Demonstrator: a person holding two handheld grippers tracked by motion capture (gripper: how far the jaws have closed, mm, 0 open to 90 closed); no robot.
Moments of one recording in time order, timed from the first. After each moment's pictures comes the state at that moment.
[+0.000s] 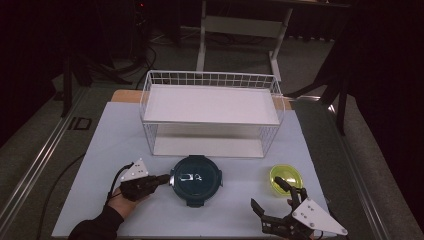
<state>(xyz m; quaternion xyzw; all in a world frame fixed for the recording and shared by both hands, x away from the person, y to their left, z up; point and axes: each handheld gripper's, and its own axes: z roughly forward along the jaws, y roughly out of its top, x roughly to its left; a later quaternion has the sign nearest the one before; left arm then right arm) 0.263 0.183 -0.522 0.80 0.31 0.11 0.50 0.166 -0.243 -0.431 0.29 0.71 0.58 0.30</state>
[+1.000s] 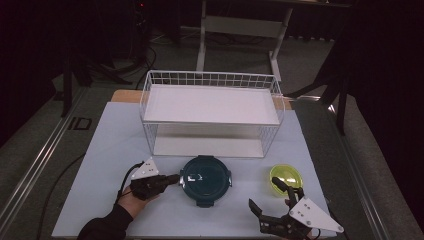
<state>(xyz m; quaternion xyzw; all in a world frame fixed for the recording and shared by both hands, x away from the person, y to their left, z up) 0.268 0.155 -0.517 0.81 0.30 0.09 0.50 0.169 -0.240 -0.434 0.29 0.71 0.57 0.28</state>
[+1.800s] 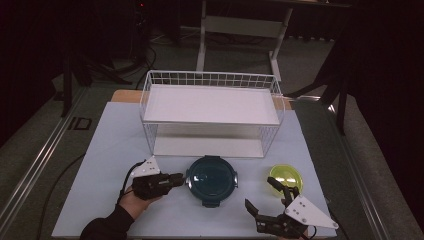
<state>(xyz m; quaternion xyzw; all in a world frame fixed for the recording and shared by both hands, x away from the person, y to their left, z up) 0.261 0.157 -0.499 0.79 0.30 0.05 0.54 0.172 -0.232 -0.438 0.29 0.72 0.57 0.27</state>
